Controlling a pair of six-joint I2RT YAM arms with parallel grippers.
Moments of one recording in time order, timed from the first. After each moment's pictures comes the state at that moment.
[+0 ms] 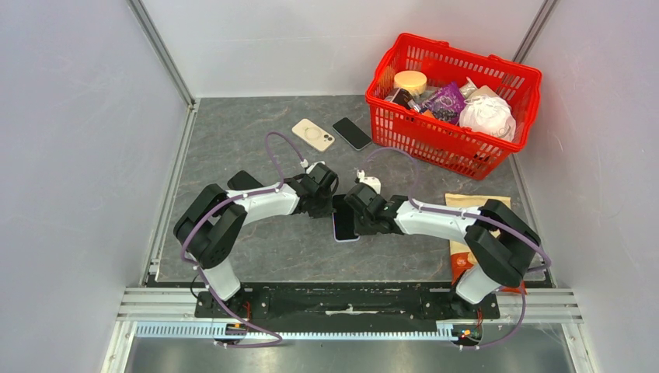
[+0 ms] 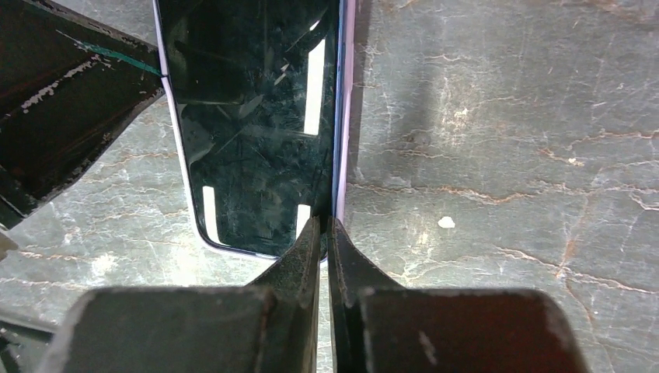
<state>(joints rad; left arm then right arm) -0.74 1.73 0.97 -0.29 -0.09 -0.81 0.89 1.59 0.87 -0.33 0.17 0.76</state>
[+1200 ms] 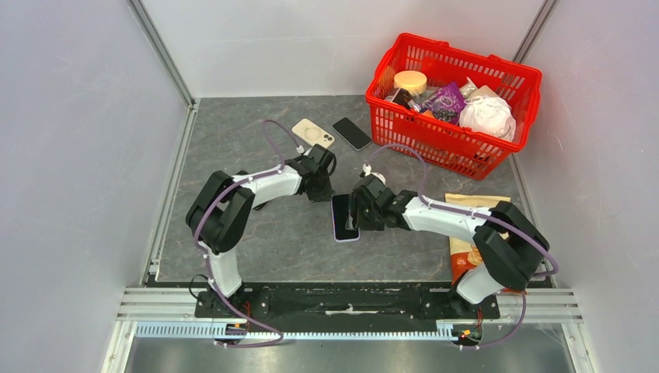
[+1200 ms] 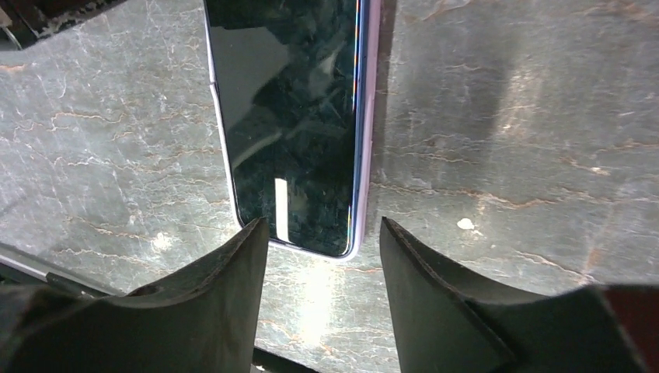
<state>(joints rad) -0.64 1.85 1.16 -0.38 -0.07 -0.81 0.82 1.54 0.87 -0.33 0.08 0.77</state>
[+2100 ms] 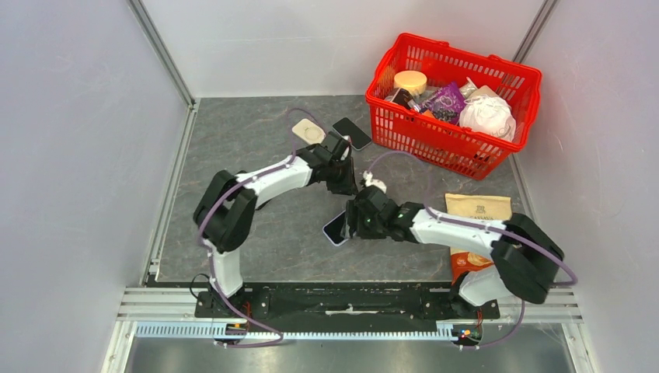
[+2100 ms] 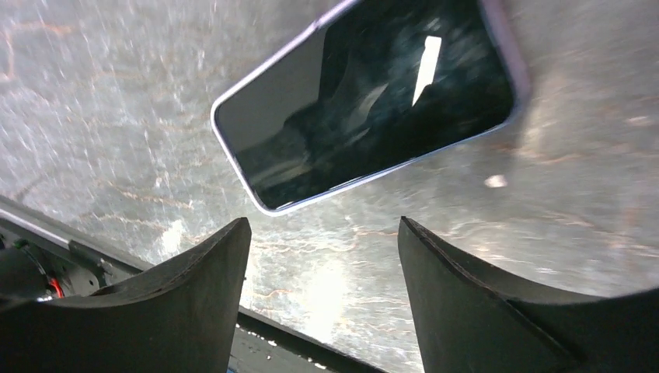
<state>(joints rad) -0.70 1.94 1.38 -0.43 0.20 -0.67 0.93 1.47 0.78 -0.26 0.09 0.83</state>
